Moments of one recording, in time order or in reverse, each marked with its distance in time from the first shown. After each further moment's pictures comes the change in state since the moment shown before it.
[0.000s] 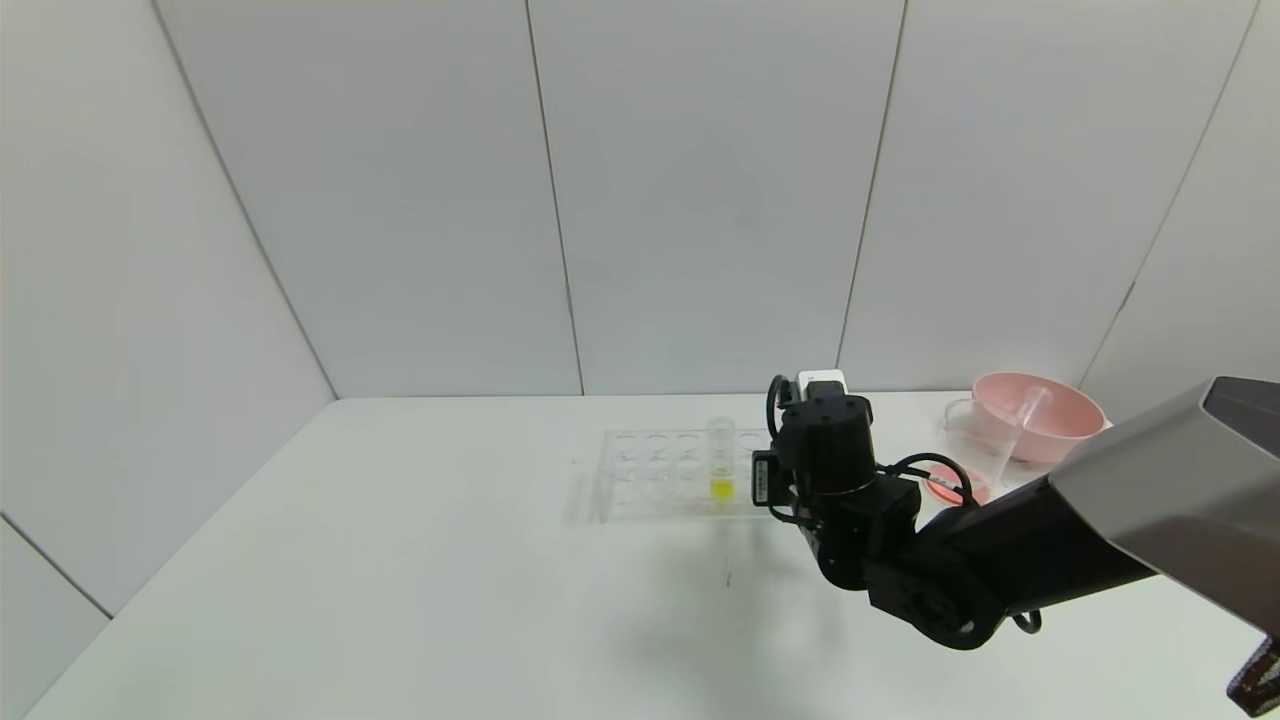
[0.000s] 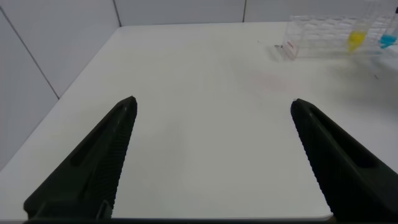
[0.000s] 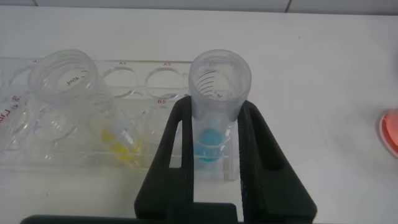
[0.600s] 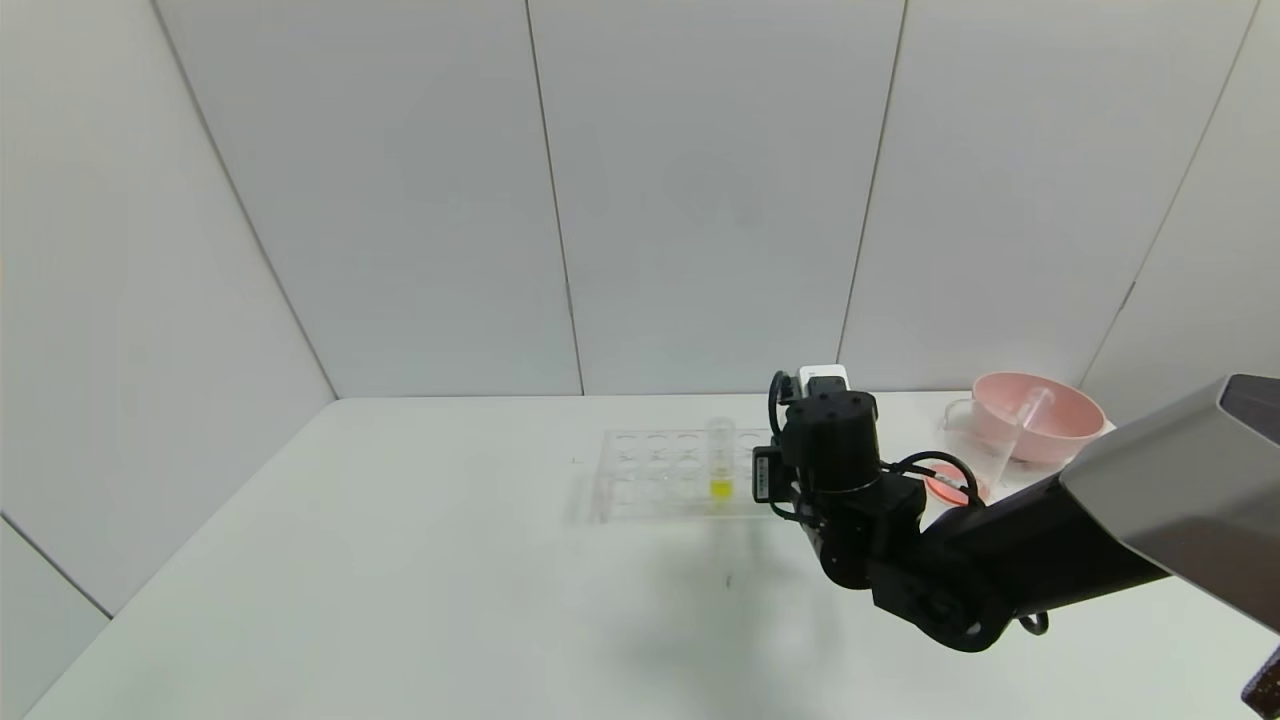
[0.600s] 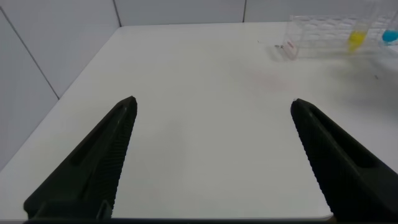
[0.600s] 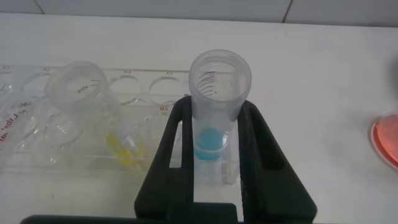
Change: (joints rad) left arm 0.000 0.000 0.000 0.000 0.000 0.000; right arm 0.003 -0.019 0.006 -0.018 -0.004 -0.026
